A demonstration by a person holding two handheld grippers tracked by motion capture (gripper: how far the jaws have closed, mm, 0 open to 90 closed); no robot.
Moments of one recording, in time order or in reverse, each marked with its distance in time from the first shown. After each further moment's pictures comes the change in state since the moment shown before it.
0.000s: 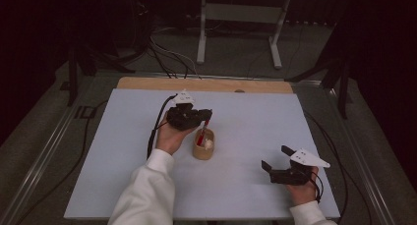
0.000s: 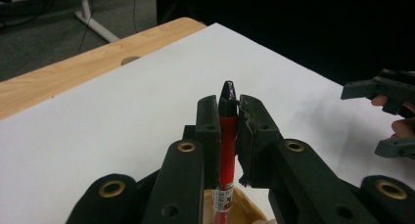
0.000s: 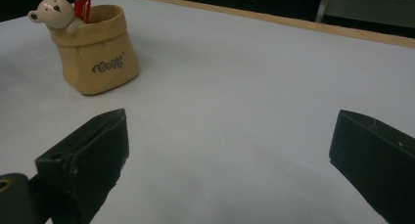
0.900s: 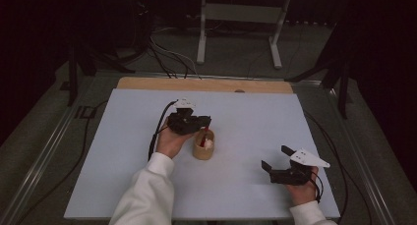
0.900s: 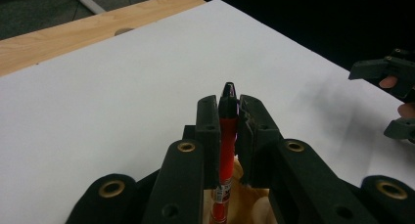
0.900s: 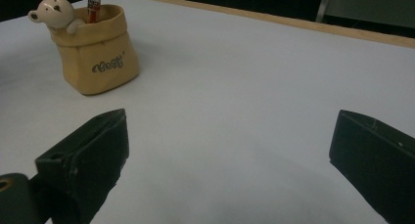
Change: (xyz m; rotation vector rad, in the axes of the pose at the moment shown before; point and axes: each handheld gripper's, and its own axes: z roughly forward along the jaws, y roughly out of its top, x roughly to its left) left arm 0.004 -0.018 0.011 0.046 -0.015 -0.047; right arm 0.000 0.000 0.000 0.002 0.001 -0.002
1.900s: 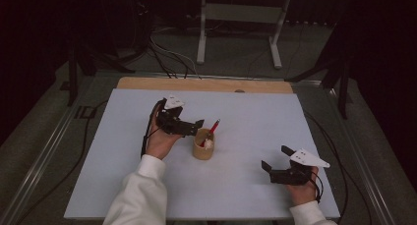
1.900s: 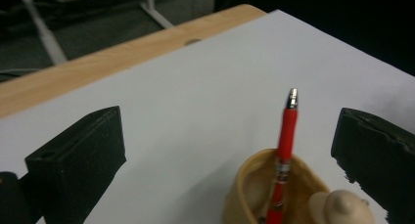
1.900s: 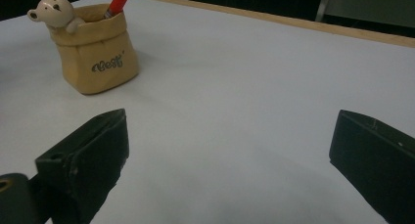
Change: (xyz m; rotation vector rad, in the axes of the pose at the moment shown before) left arm 0.001 -0.001 -0.035 -0.046 0.268 0.019; right arm 0.000 0.000 0.000 0.003 -0.001 -0.001
